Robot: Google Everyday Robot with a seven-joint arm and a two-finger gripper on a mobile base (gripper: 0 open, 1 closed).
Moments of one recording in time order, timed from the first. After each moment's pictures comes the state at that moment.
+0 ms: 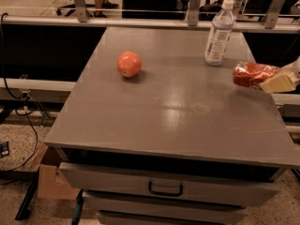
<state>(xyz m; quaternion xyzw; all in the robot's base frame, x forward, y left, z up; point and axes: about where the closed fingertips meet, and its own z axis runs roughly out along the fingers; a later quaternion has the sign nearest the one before) 0.558 -0.342 0.894 -0.31 0.89 -0.02 0.34</state>
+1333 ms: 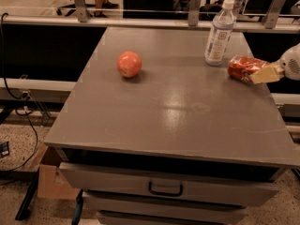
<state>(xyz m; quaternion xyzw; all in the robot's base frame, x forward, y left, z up) 0.614 -0.351 0.871 -0.24 0.90 0.01 0.35</state>
